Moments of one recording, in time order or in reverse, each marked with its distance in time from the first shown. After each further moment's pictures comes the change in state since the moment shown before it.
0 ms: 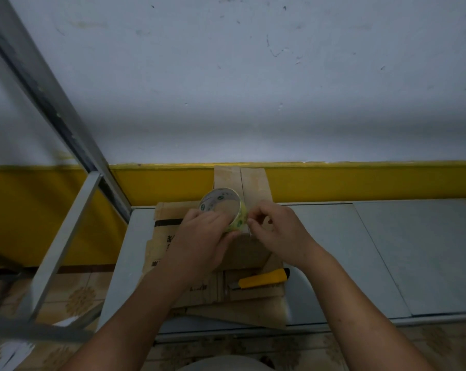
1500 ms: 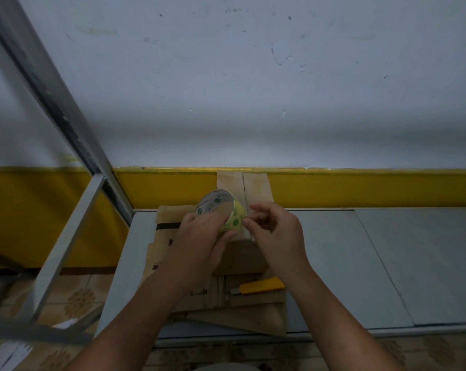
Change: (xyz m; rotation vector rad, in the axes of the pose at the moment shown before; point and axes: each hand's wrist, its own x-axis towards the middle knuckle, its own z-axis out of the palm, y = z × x) left_hand -0.001 -0.003 0.000 -0.127 0.086 -0.079; right_hand -0.007 -0.029 0.022 0.355 0.336 0.254
